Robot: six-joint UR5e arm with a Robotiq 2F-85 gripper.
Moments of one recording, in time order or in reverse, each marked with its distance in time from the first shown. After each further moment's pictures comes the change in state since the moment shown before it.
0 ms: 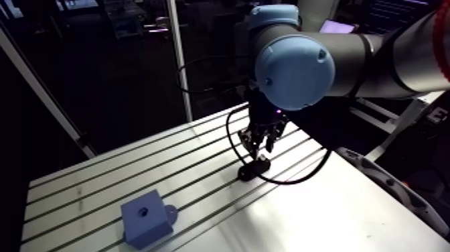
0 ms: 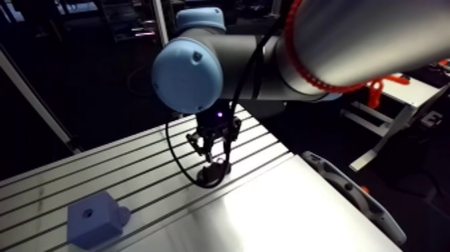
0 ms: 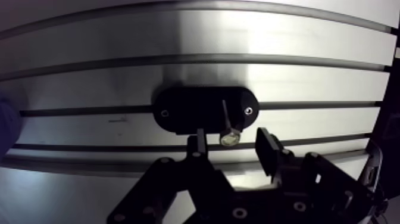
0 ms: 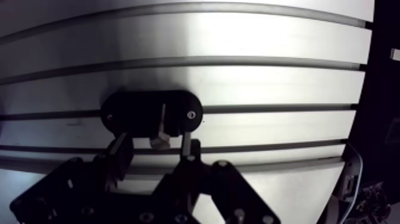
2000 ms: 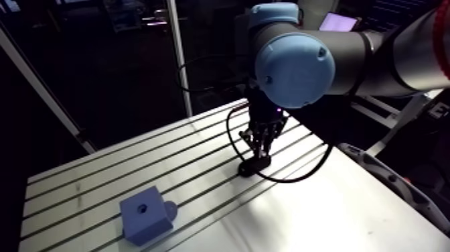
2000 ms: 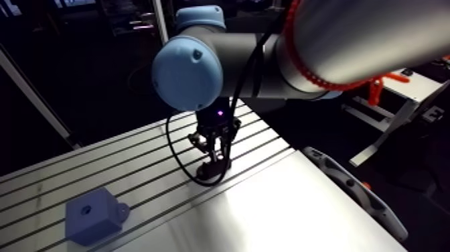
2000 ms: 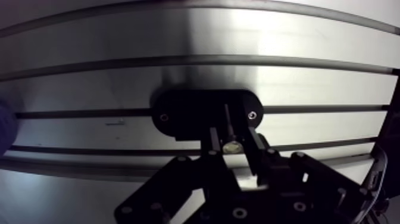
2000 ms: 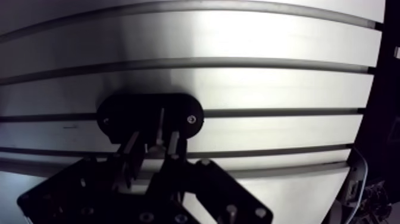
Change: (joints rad) arm 0.000 0.028 -0.006 0.001 -0.002 -0.001
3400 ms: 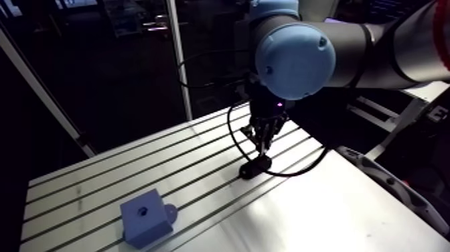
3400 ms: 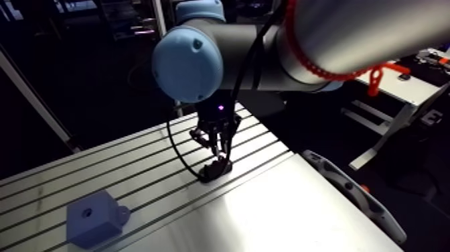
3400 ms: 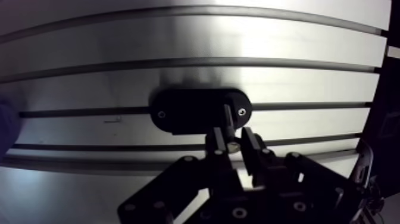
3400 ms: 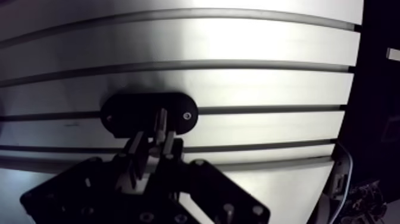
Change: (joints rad) arm -0.001 -0.025 -0.029 0.028 -0.011 -0.002
